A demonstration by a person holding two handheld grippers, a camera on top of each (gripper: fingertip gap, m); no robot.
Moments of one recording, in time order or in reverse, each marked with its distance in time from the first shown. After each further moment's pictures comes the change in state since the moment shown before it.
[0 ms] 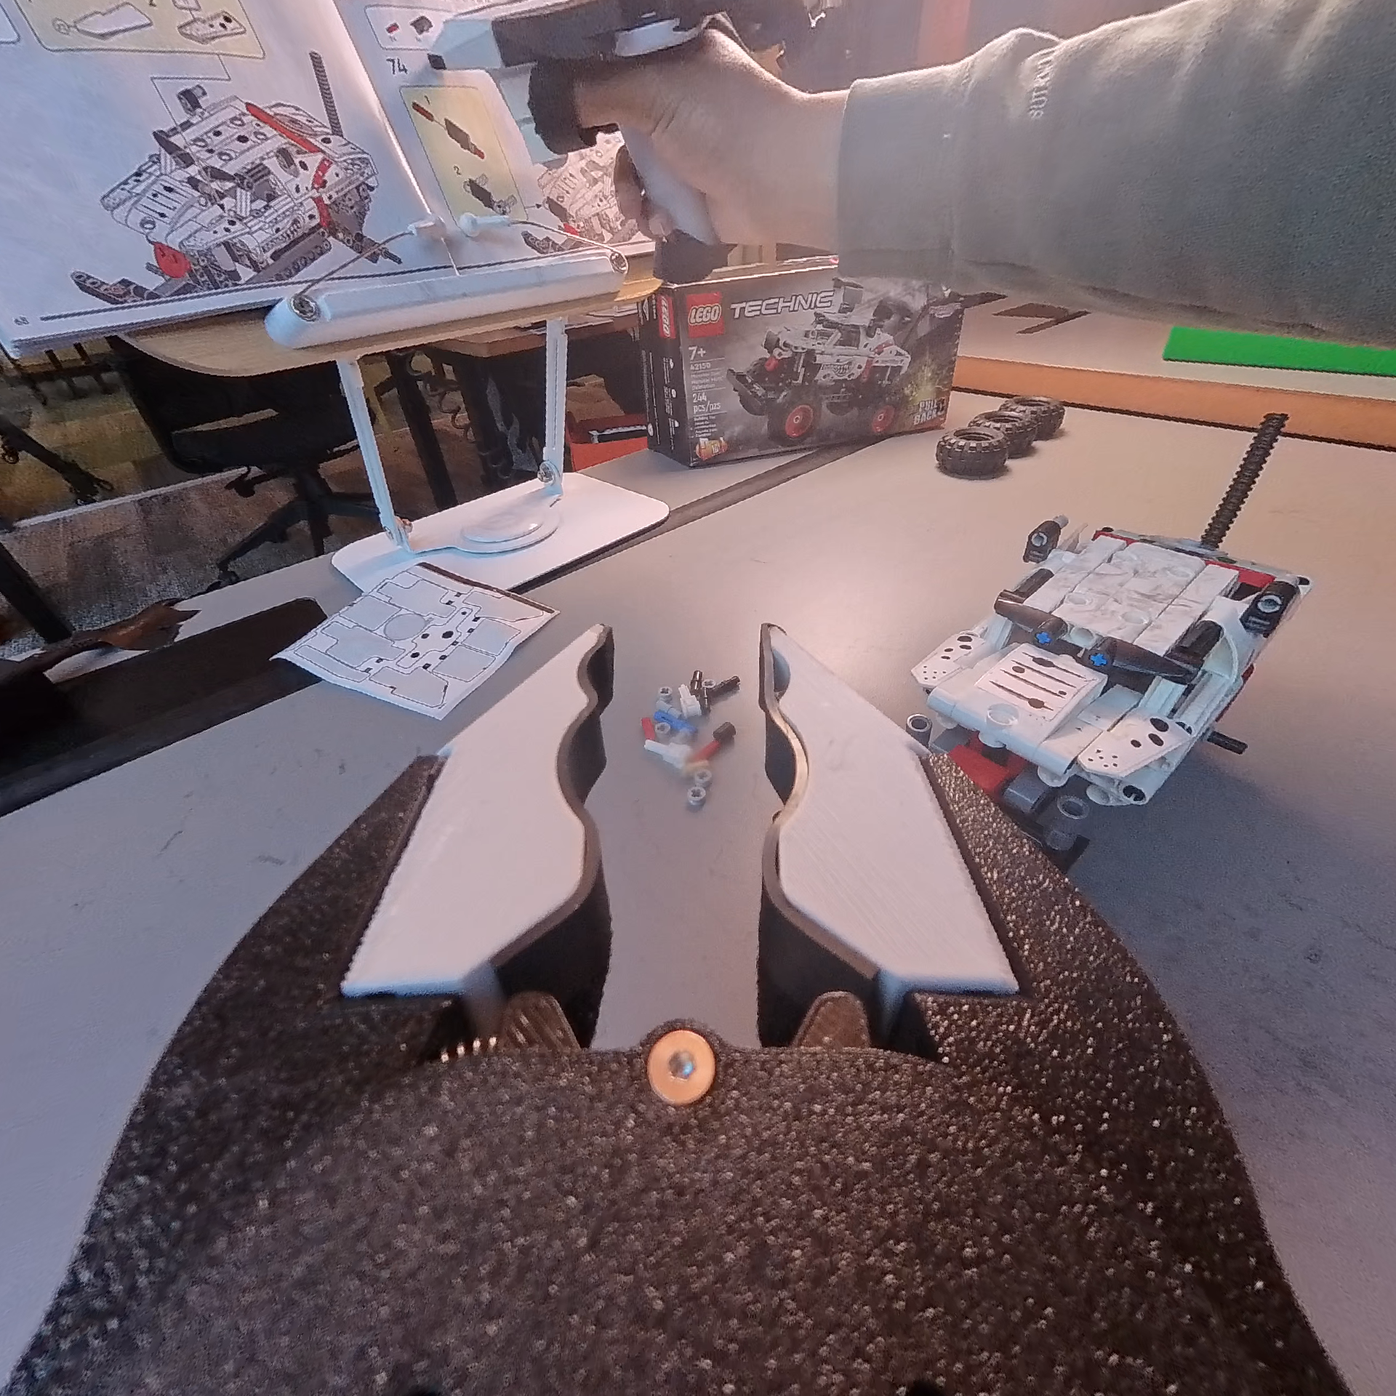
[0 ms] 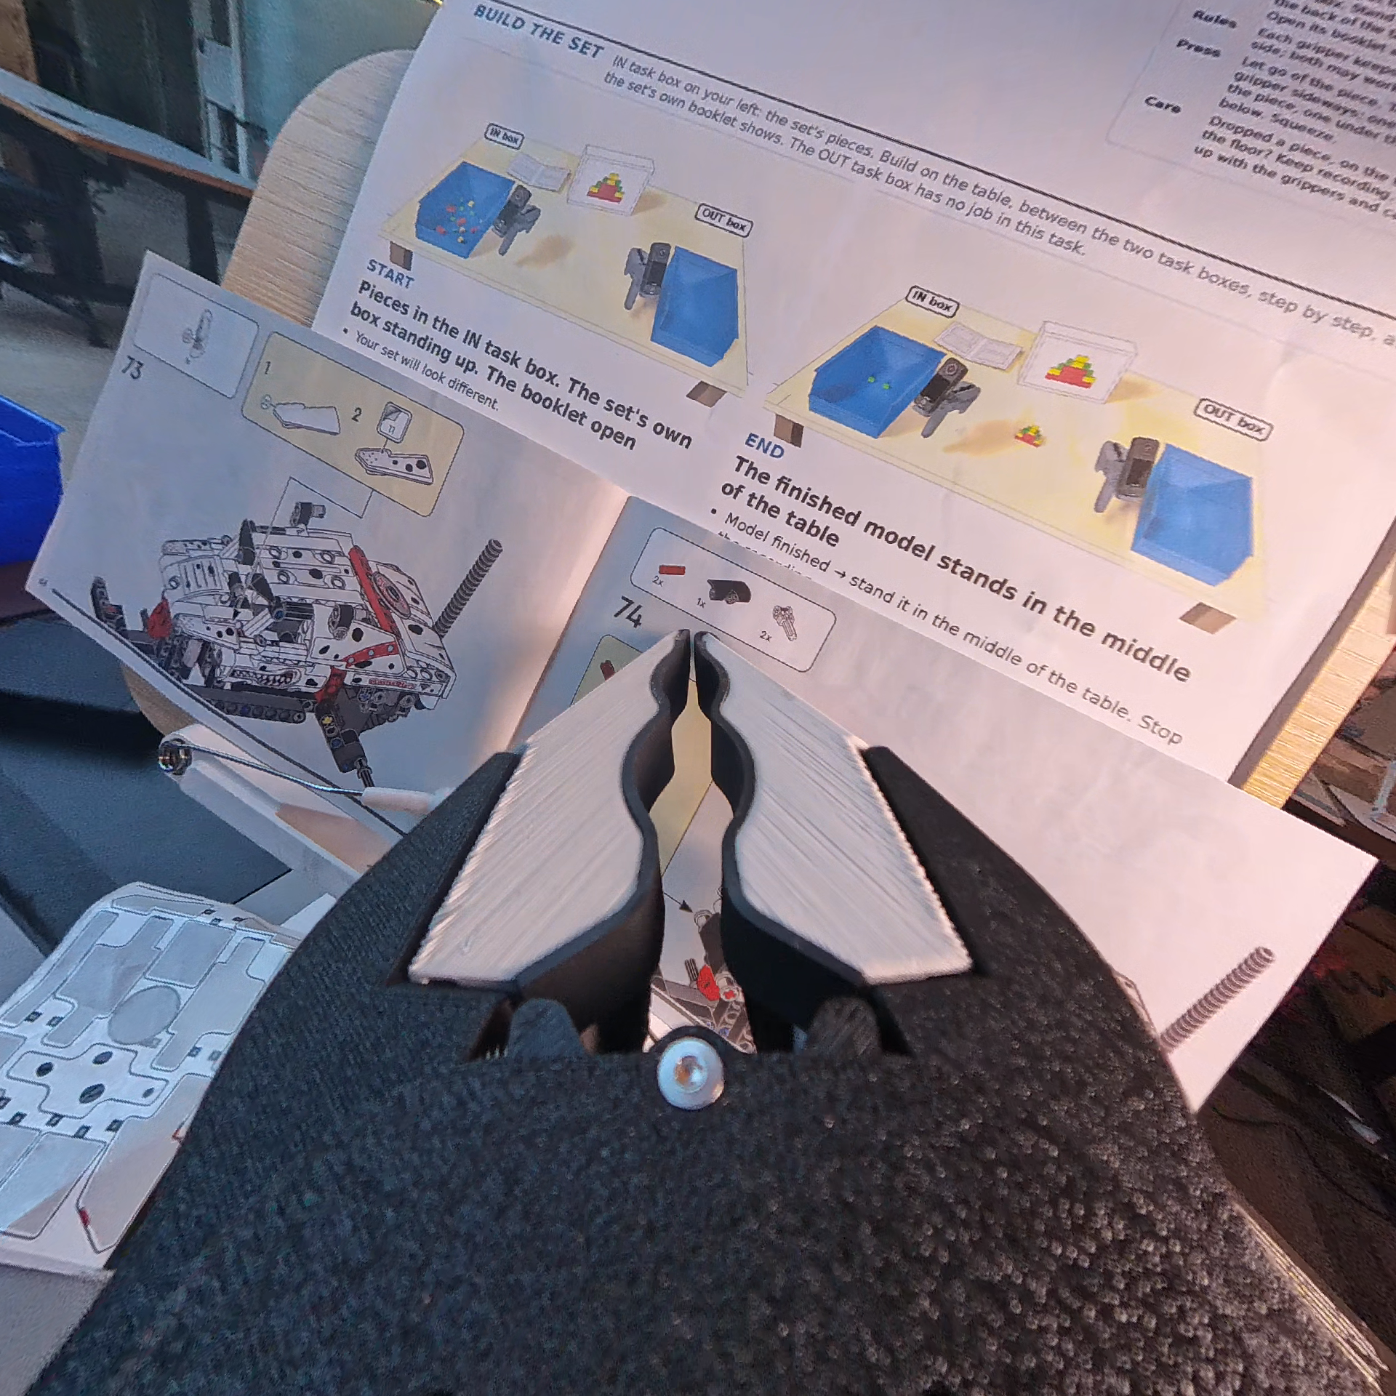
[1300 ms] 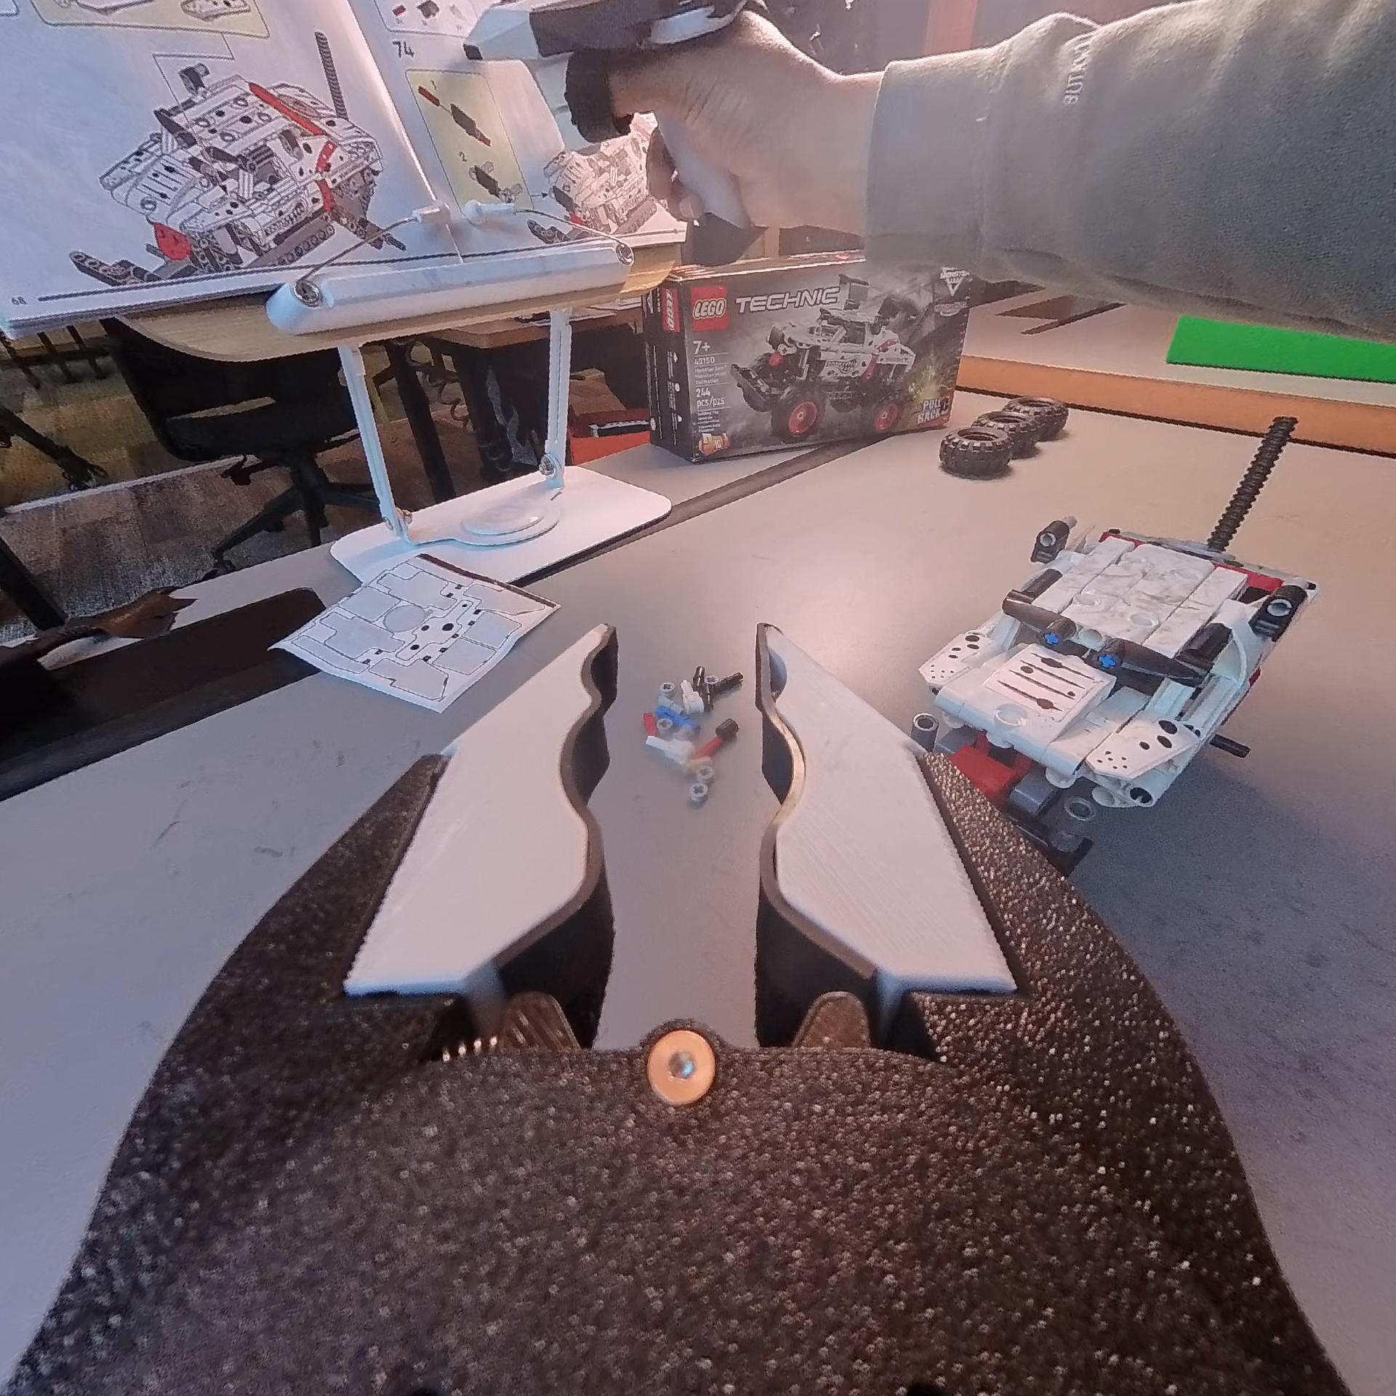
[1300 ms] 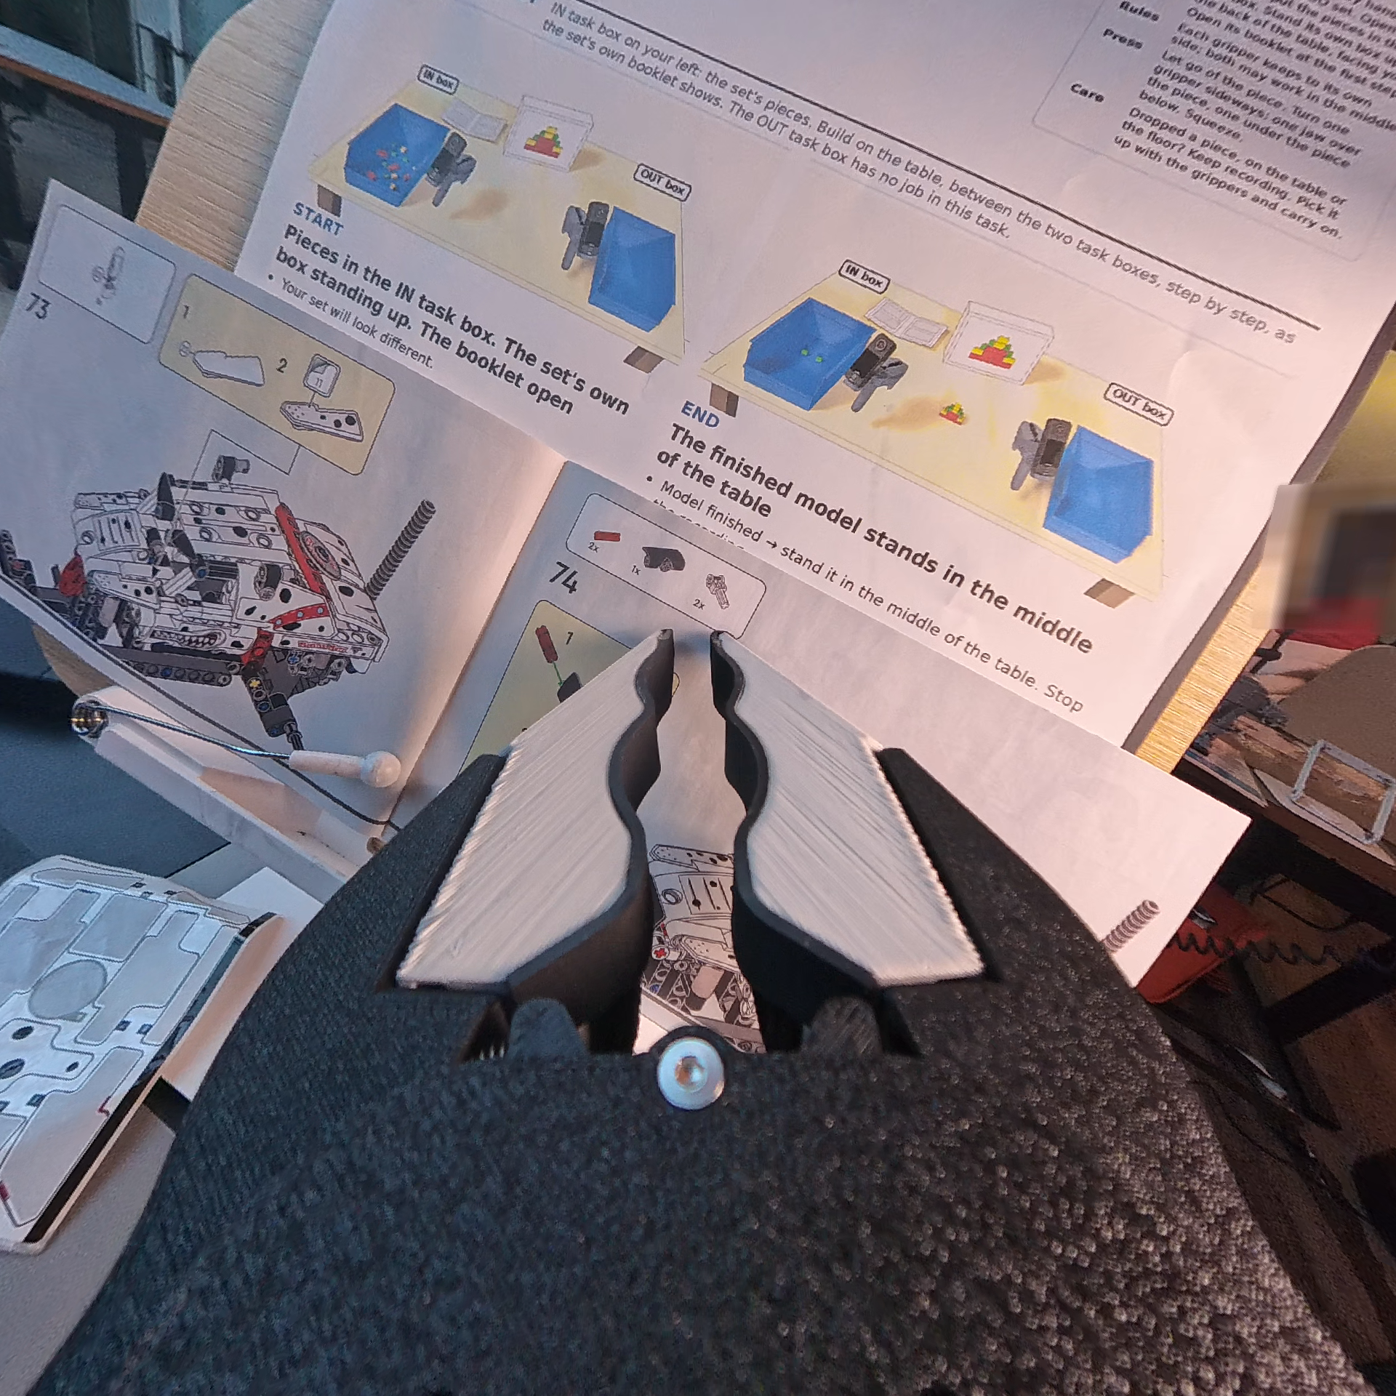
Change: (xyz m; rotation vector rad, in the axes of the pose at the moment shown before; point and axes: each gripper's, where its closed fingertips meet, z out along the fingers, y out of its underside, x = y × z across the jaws) left arm -0.002 0.002 0.001 -0.005 -0.002 -0.016; right arm 0.018 0.006 -0.007 -0.029 0.038 -0.041
